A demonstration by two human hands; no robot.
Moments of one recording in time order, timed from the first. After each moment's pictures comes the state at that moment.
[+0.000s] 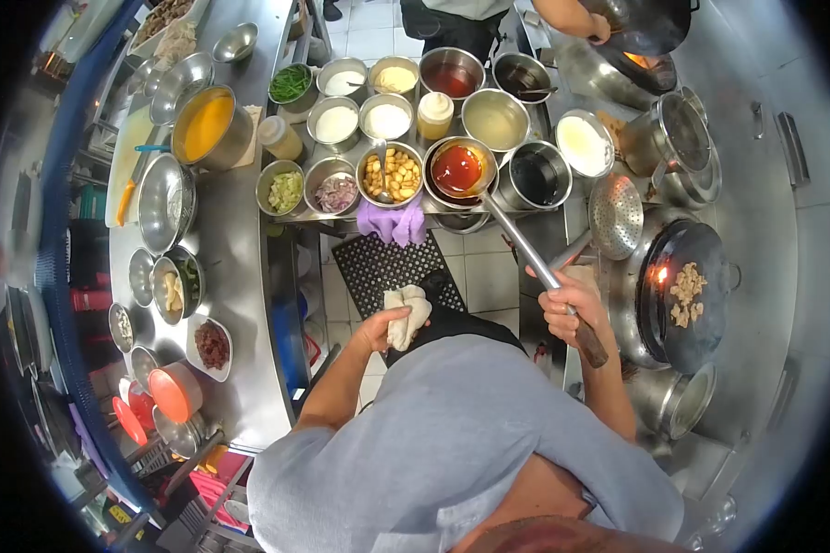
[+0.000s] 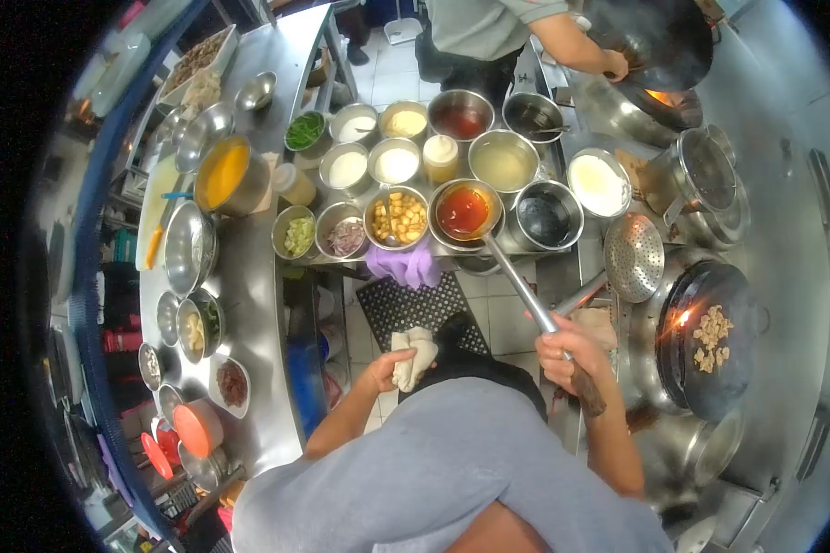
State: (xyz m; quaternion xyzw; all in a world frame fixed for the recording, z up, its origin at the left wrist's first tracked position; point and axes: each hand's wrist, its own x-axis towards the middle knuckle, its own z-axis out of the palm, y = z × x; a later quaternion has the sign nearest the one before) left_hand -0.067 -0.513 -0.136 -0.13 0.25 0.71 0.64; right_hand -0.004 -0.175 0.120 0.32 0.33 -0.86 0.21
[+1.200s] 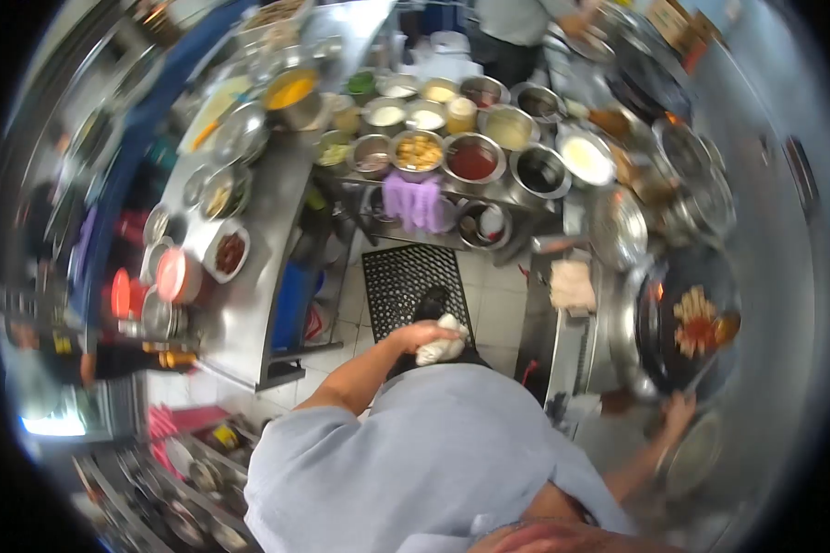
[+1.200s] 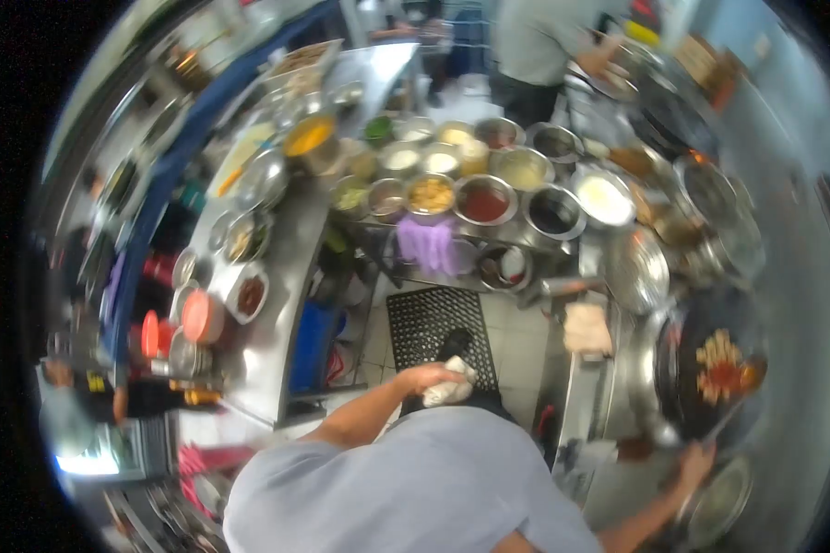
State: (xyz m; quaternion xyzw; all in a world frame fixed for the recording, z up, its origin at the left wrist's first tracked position) left_hand 0.090 -0.430 -0.107 -0.06 0.50 0.59 0.63; right_hand 0.390 0.062 0.037 0.55 0.63 -0.46 -0.30
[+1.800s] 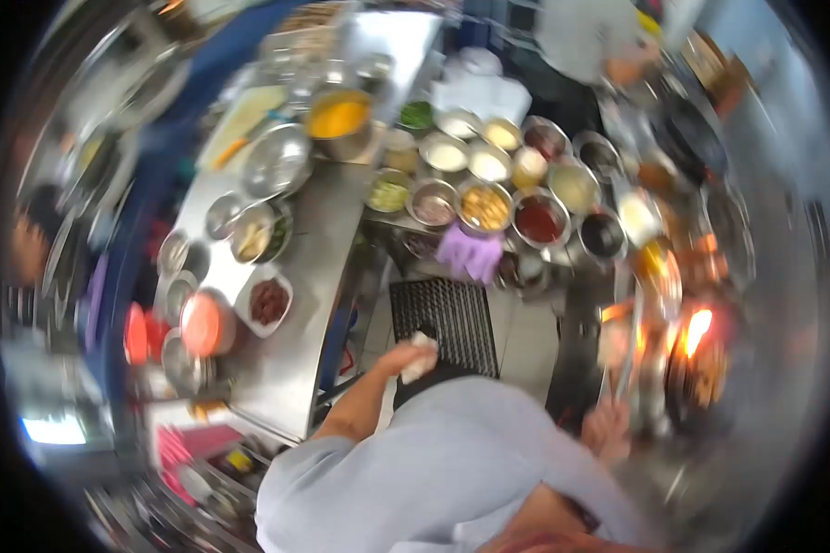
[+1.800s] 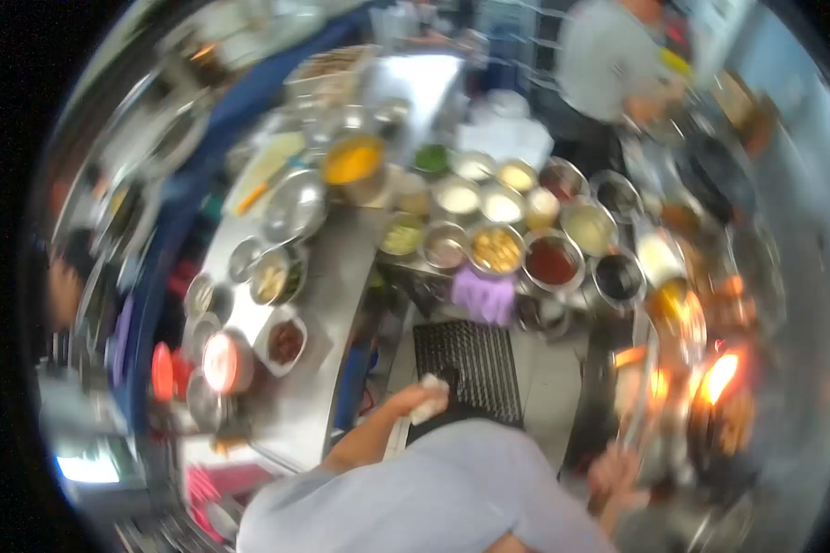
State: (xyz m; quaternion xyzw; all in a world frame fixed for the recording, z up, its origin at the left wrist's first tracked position) left_hand -0.004 -0.606 -0.201 -0.14 0.66 0.59 0.45; right_hand 0.194 -0.173 -0.019 -0.02 0.08 -1.00 0.03
